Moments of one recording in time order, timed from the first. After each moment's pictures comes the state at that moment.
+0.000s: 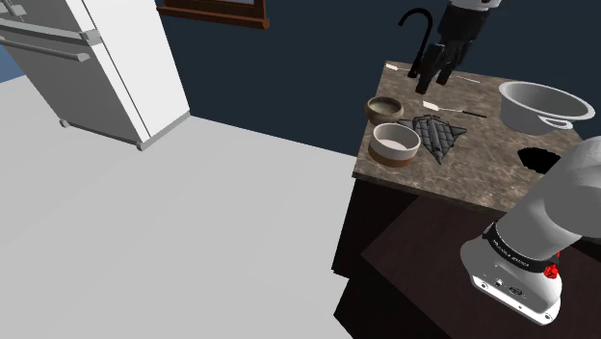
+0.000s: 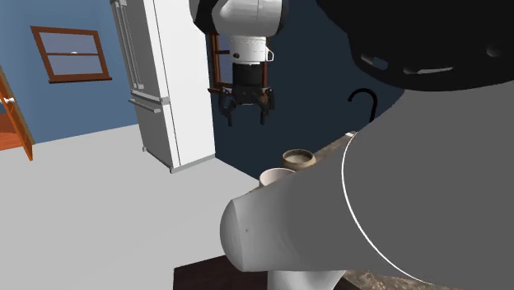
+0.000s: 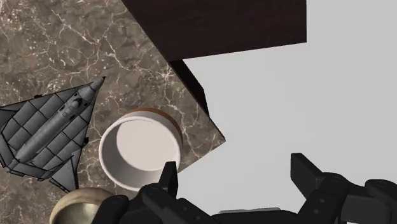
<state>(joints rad) -0.03 -0.75 0.02 -2.47 0.04 1.75 0.03</state>
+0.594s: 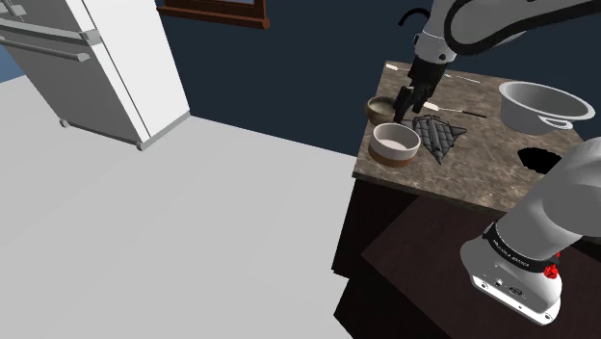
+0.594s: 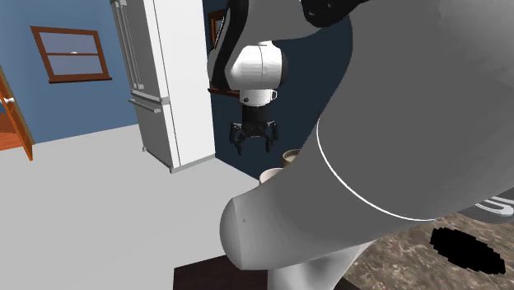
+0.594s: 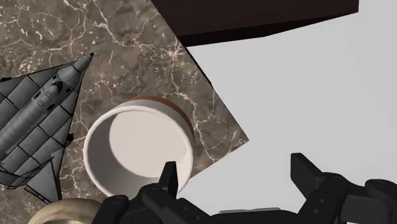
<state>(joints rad) -0.05 -0.57 -0.03 -2.63 0.00 2.10 -0.03</state>
